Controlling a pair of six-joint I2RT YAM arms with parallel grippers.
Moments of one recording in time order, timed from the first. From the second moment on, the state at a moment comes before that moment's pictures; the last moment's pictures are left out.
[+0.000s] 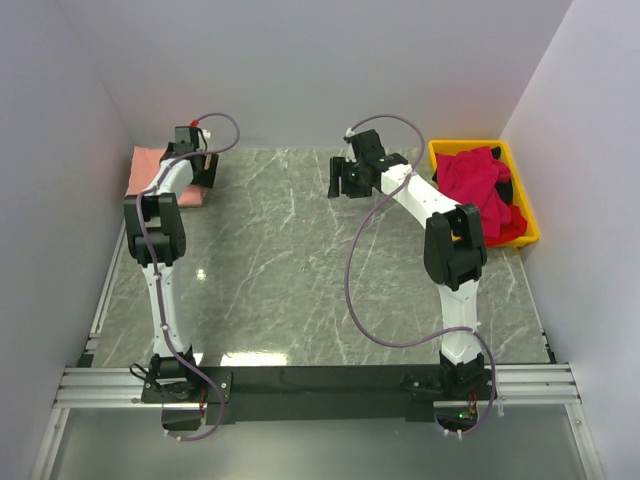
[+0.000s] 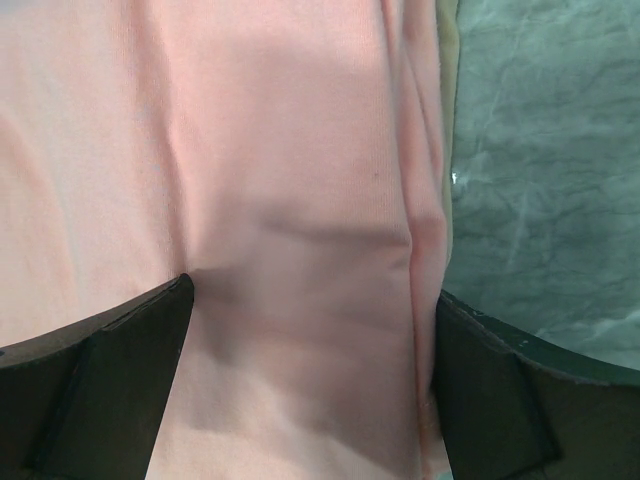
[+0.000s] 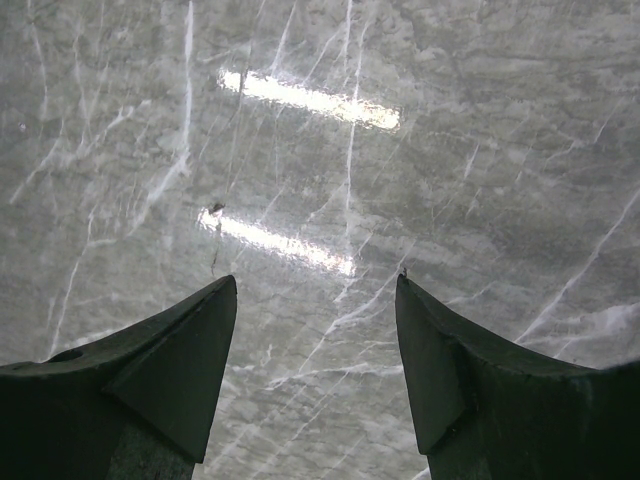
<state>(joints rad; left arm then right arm) 0.05 2.39 1.99 -0.41 -0.25 0.26 0.40 2.13 1.83 -0.56 -0.15 0.30</state>
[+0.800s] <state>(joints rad) 0.03 1.96 2.08 -0.59 0.07 0.22 0.24 1.84 1.69 -0.61 -0.25 0.08</state>
